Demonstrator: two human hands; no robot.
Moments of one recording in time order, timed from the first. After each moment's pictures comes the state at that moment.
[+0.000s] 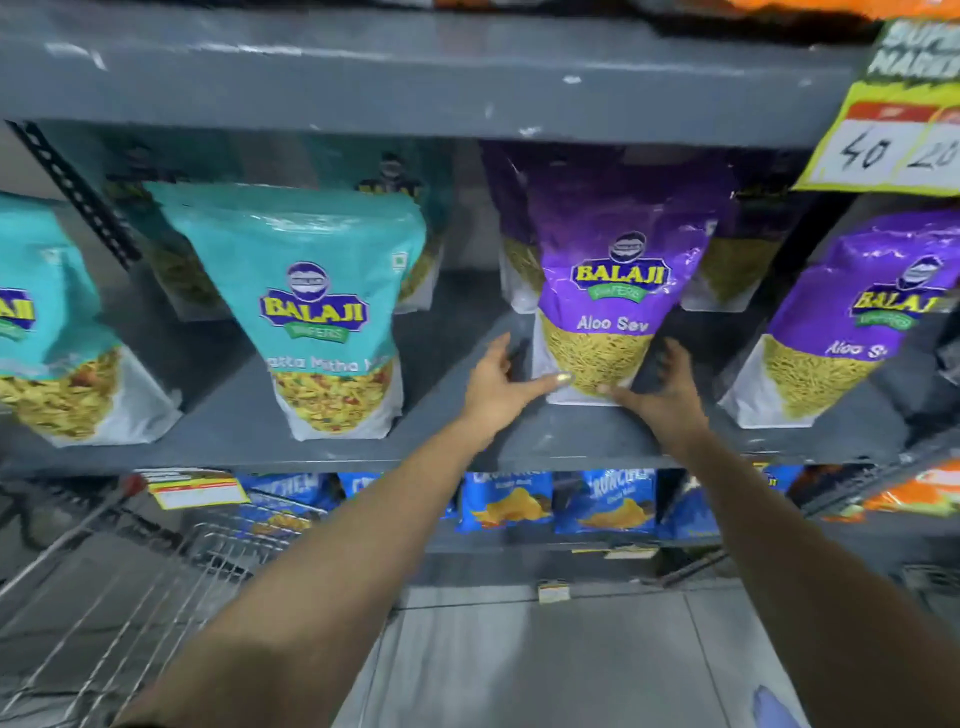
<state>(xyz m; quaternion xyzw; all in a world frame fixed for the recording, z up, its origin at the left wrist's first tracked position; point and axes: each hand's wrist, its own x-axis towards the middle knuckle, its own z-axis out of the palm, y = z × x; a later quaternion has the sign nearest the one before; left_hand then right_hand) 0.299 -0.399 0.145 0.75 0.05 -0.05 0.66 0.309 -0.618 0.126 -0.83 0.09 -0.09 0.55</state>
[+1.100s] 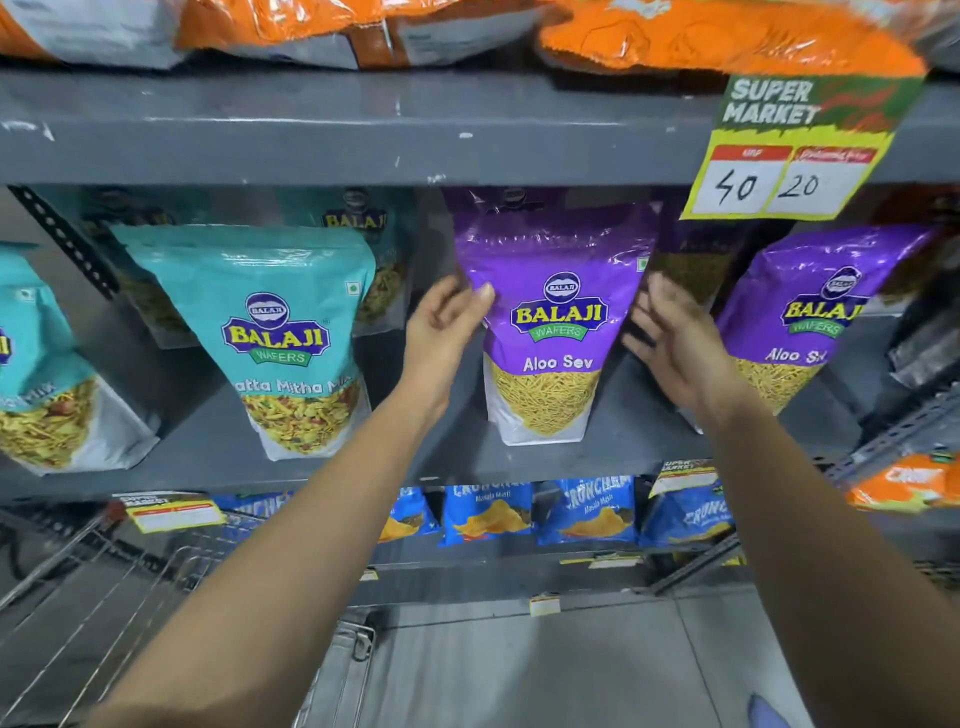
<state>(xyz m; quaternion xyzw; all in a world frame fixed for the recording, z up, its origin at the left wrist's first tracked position) 0.306 -0.390 0.228 0.58 0.03 0.05 0.81 0.323 -0.641 0.233 -0.63 0.04 0.01 0.77</state>
